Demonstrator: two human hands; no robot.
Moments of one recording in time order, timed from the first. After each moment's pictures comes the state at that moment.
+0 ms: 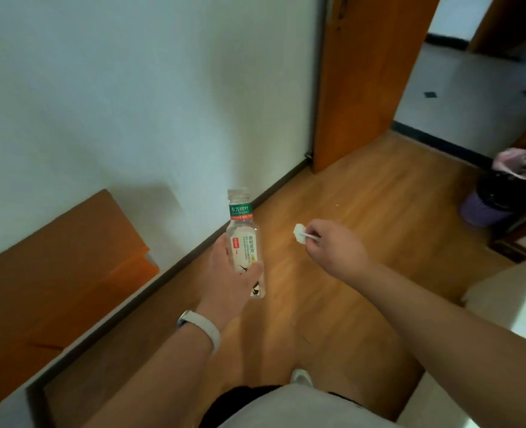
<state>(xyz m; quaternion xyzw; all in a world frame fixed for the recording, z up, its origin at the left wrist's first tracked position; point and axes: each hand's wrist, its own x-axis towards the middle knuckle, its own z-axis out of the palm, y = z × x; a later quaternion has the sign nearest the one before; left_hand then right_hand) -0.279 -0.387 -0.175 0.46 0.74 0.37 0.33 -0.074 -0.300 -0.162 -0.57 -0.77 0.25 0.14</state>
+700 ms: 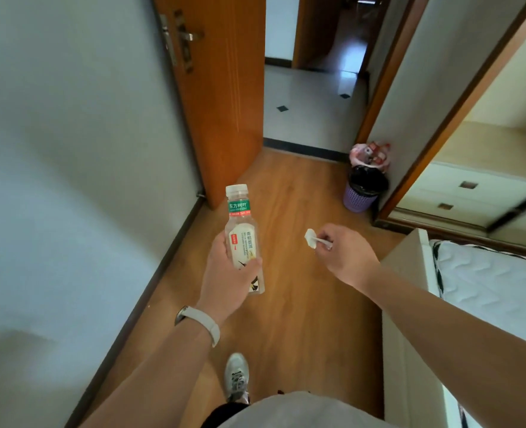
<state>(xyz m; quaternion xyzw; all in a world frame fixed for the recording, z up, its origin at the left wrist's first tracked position) -0.201 -0.101 -0.174 0.61 0.56 0.30 0.47 0.029 -0.149 -0.148 -0.79 -0.57 0.17 0.16</state>
